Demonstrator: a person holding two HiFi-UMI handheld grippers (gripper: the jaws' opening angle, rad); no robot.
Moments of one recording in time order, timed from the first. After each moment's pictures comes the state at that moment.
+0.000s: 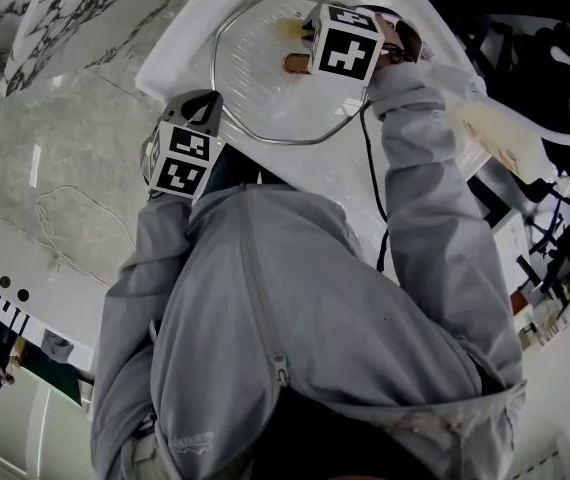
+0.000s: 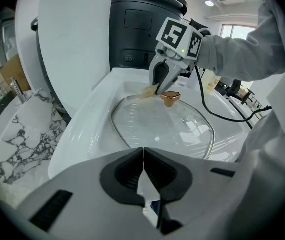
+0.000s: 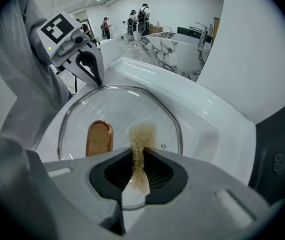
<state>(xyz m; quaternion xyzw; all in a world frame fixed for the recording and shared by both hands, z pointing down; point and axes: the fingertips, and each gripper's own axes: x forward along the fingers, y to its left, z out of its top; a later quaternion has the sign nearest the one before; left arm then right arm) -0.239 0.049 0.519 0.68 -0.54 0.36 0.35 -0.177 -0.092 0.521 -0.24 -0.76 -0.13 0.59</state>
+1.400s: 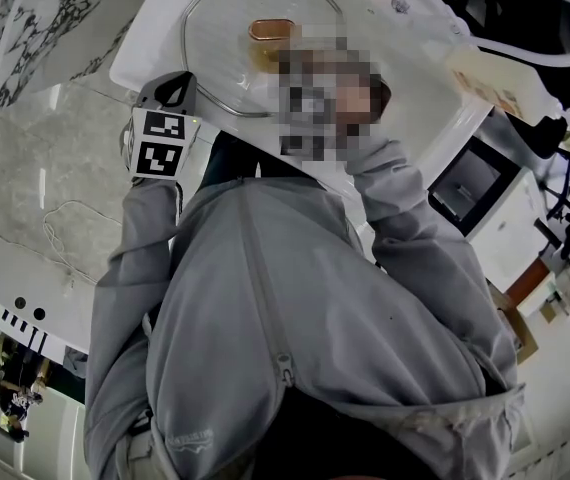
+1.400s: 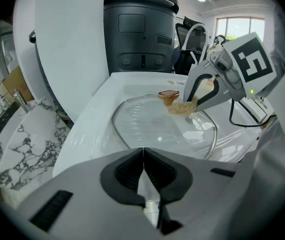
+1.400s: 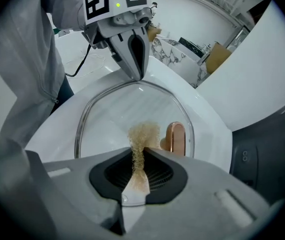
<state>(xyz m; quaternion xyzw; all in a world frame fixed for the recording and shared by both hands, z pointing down) -0.236 0.049 0.519 0.67 -0.55 0.38 0.32 -0.111 -0.005 0.521 -0.12 -0.75 -0.27 0.59</state>
